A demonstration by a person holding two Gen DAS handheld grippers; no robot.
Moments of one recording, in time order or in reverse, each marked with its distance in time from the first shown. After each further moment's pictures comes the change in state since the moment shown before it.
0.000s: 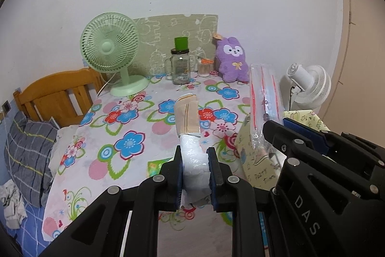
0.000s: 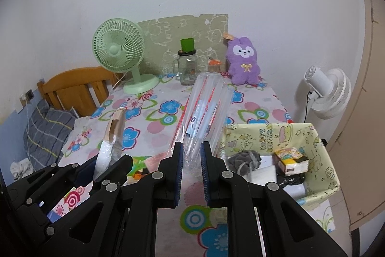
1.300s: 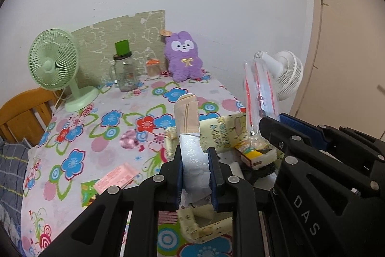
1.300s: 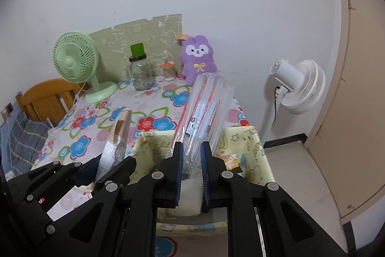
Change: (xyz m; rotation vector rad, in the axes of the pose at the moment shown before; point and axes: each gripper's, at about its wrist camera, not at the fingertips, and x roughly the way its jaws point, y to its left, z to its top) left arm 0.042 -0.112 0.020 0.112 0.027 -0.137; right arm 0.008 -0.114 0.001 0.066 -0.003 -0.115
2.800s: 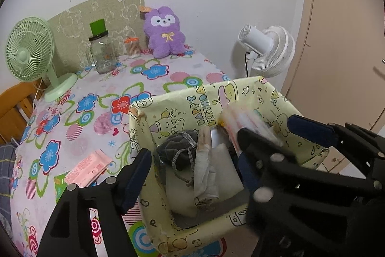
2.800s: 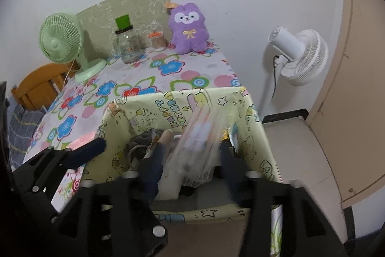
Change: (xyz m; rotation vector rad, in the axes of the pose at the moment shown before) left arm 0.041 -0.018 -0.016 0.041 0.115 -0.062; right arm 0.037 -0.027 -0.024 0.048 0.144 0.014
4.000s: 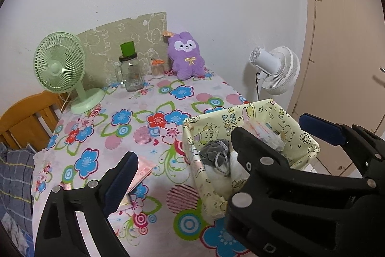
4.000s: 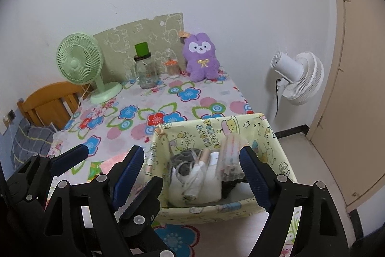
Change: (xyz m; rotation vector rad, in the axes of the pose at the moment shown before) left arm -0.074 0.044 -0.007 0.001 -0.112 0.061; right arm -0.057 0.064 0.002 -0.002 -0.144 -0.010
